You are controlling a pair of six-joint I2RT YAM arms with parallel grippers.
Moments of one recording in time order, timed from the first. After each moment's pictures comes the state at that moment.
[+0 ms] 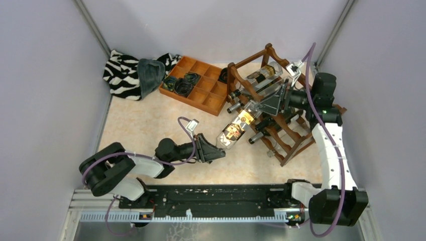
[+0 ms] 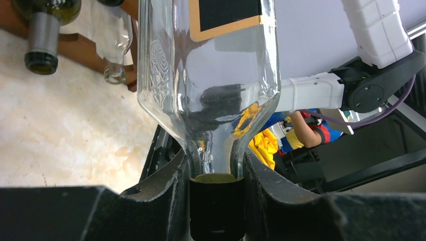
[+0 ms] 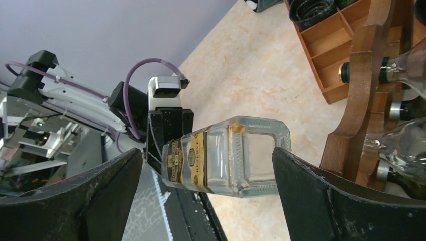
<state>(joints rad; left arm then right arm) -0.87 1.45 0.27 1.41 0.52 -1.07 -0.08 1.10 1.09 -0.35 -1.23 0.30</state>
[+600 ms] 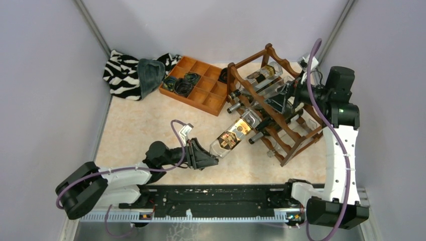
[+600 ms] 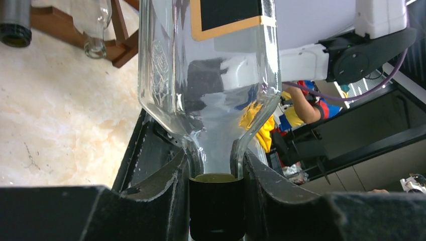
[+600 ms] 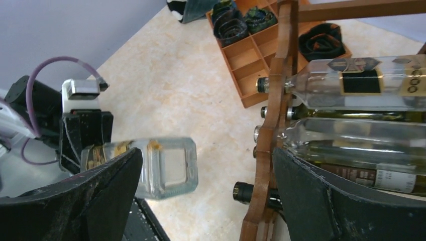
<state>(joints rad) -0.86 1.14 0.19 1.14 0.59 -1.03 -0.14 1.08 1.36 -0.75 -1.02 -0.10</state>
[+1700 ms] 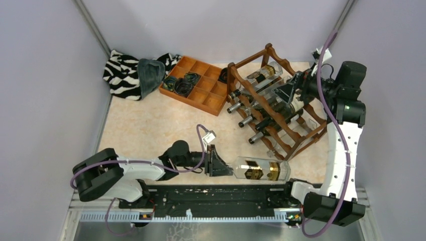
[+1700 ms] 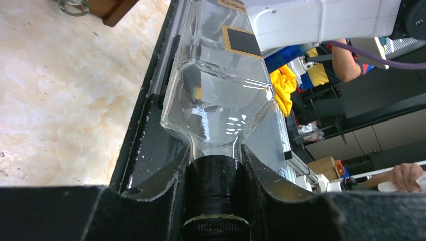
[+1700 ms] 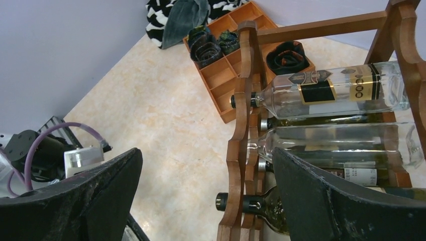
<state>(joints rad) -1.06 1.35 0.34 1.00 0.54 -0.88 -0.23 1.12 1.44 -0.69 -1.00 -0.02</state>
